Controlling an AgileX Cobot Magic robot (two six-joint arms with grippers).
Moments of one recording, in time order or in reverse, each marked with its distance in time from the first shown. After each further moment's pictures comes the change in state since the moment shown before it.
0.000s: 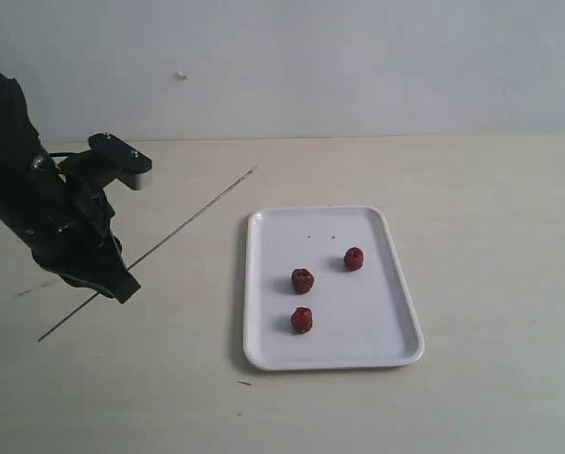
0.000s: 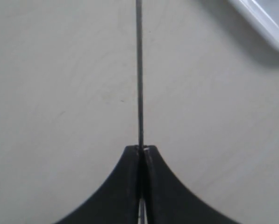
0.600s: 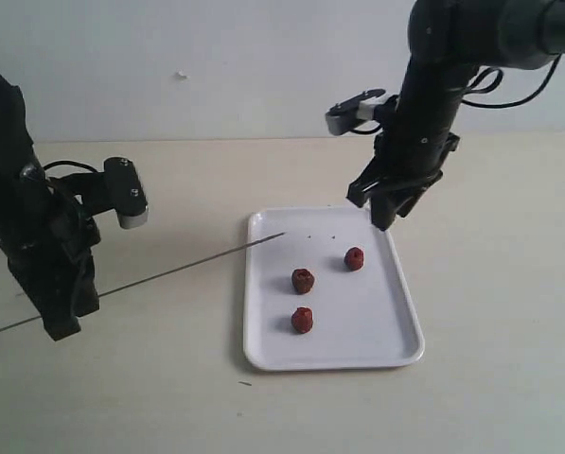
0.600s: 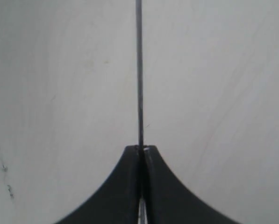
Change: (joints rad) left arm 0.008 0.000 0.000 0.090 0.116 0.339; right arm 0.235 1.427 -1.081 -0.138 1.038 -0.260
